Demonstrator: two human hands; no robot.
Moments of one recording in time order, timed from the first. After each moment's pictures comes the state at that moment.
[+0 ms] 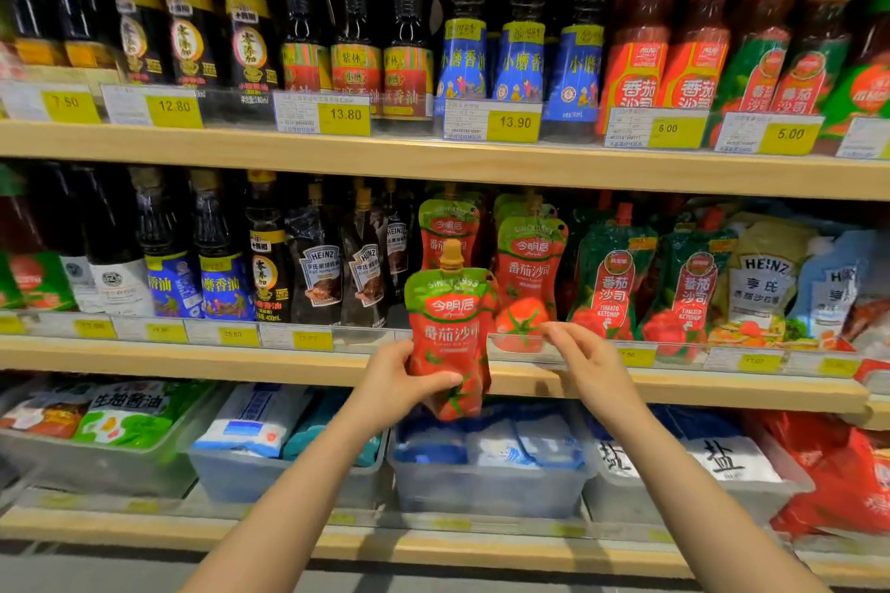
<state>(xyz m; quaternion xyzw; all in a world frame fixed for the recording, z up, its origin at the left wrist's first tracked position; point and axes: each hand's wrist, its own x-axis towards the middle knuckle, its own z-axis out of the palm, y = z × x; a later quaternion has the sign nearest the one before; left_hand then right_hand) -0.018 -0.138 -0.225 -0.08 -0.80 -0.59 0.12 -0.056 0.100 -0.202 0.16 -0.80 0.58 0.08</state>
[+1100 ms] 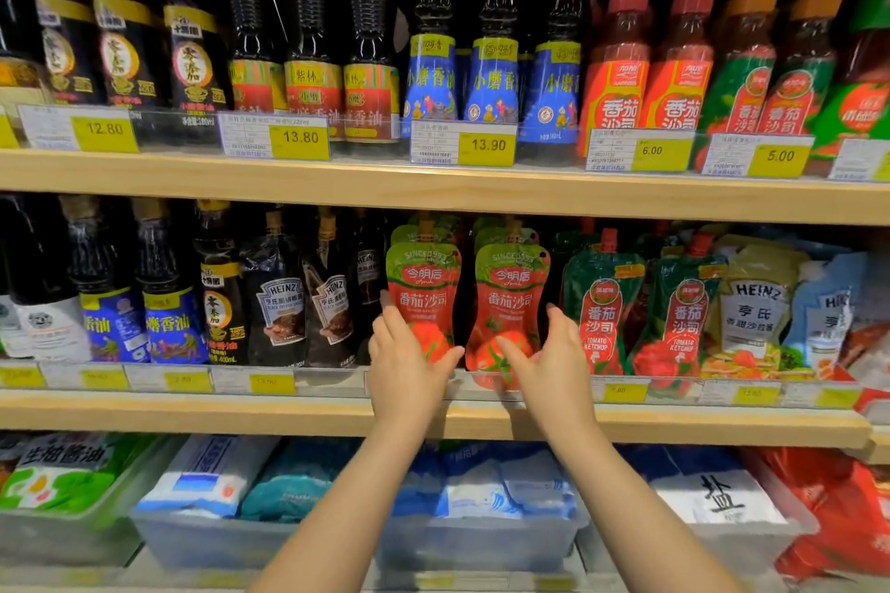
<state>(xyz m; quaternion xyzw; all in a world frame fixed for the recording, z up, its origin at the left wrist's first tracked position) -0.084 -0.087 -0.208 0.14 -0.88 -0.33 0.32 -0.093 0.065 -0.194 0.06 -0.87 0.43 0.25</state>
